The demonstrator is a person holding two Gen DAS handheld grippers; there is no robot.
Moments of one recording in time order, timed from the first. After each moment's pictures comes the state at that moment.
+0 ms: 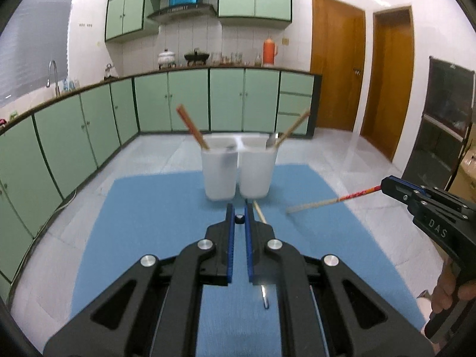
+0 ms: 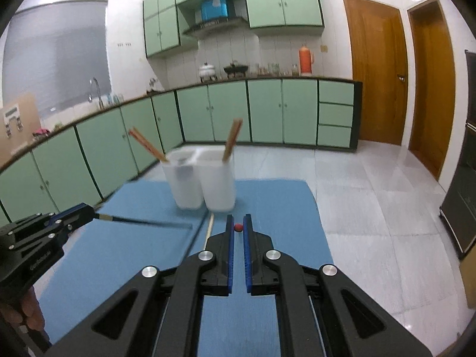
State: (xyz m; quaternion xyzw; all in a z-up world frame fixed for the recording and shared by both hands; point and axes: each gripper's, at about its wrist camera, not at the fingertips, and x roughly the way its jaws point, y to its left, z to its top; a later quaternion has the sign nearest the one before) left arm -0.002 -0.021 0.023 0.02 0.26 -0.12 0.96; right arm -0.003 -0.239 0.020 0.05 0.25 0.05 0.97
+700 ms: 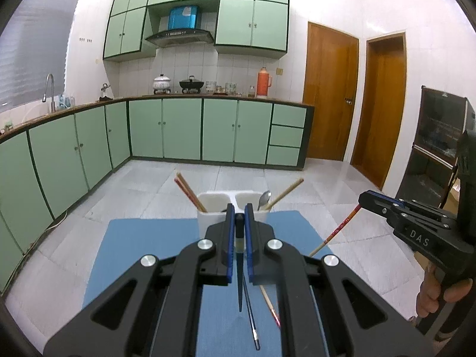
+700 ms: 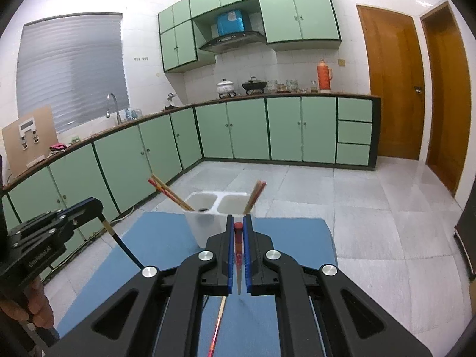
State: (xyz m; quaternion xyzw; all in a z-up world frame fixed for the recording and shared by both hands) left arm 0.020 -0.019 0.085 0.00 0.20 -0.14 0.97; right arm 0.033 -0.237 0.078 0.06 0.22 0.09 0.97
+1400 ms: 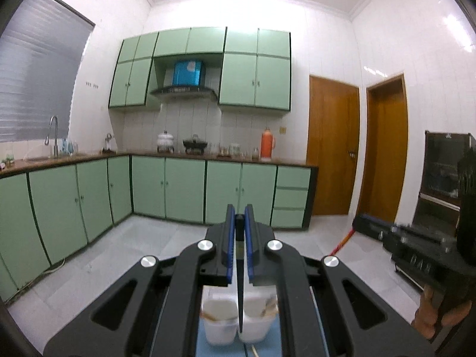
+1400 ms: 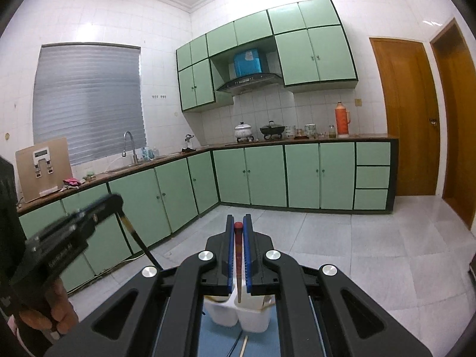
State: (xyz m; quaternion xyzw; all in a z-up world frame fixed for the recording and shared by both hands) left arm 0.092 -0.032 0.184 -0.02 0.05 -0.13 0.99; right arm 0.103 -0.227 0.176 0.06 0.12 0.13 0.98
